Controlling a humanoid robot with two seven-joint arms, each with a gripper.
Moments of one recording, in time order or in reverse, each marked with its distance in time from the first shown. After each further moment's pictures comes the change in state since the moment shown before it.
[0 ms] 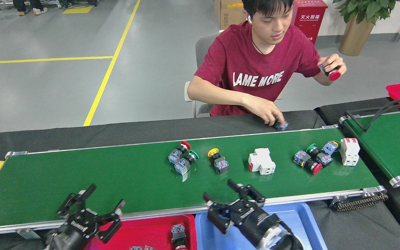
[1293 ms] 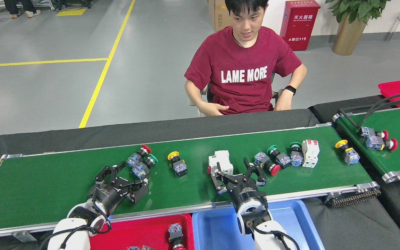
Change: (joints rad) left arm -0.309 -0.076 -0.057 0.411 -0.028 0.111 -0.117; right arm -0.408 0.122 0.340 0.653 0.179 0.456 -0.133
